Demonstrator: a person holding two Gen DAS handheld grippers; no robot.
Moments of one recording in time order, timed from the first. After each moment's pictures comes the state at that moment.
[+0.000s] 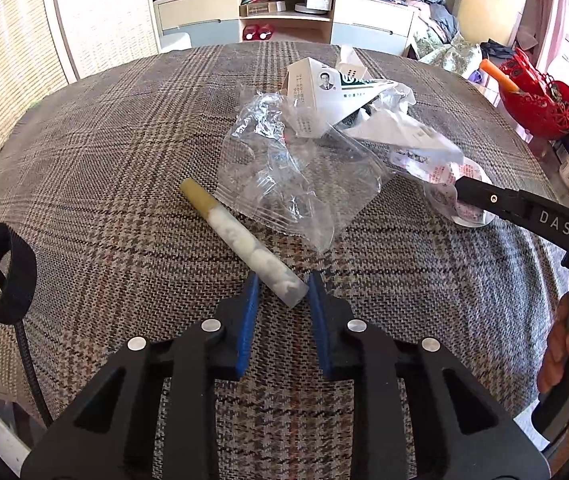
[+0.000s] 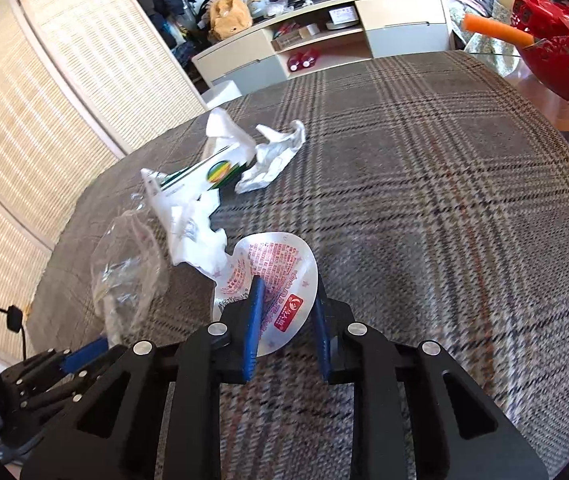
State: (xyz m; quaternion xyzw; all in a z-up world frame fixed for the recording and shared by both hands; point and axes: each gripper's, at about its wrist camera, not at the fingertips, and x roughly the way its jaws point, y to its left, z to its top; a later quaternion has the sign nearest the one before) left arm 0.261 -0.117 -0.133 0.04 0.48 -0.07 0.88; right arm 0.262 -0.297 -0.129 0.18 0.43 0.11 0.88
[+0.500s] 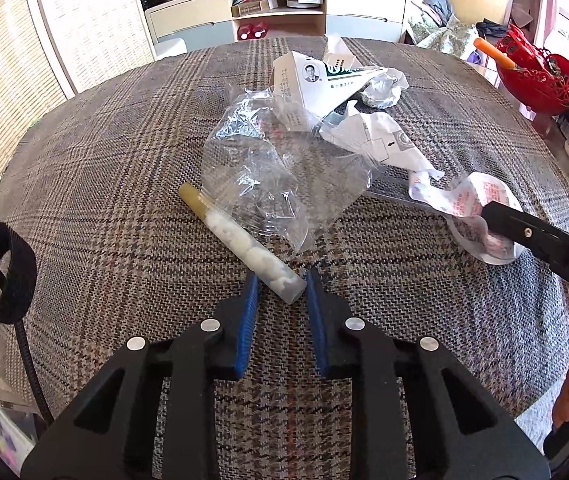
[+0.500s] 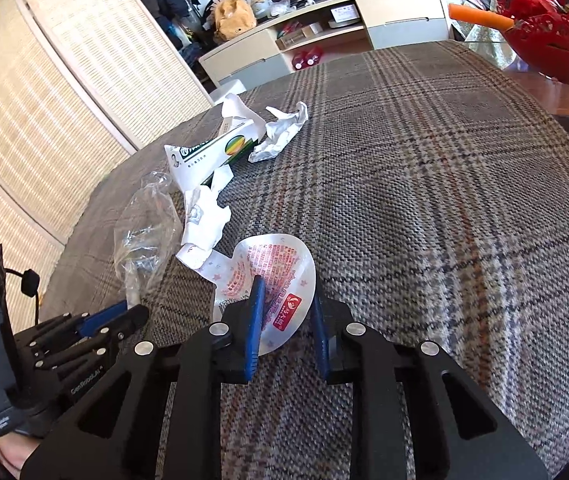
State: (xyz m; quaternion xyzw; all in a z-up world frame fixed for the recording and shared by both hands) left arm 0.259 -0.128 -0.134 0.08 0.48 -0.07 0.87; right arm 0.221 -0.302 -0.128 0.19 0.42 0.11 0.88
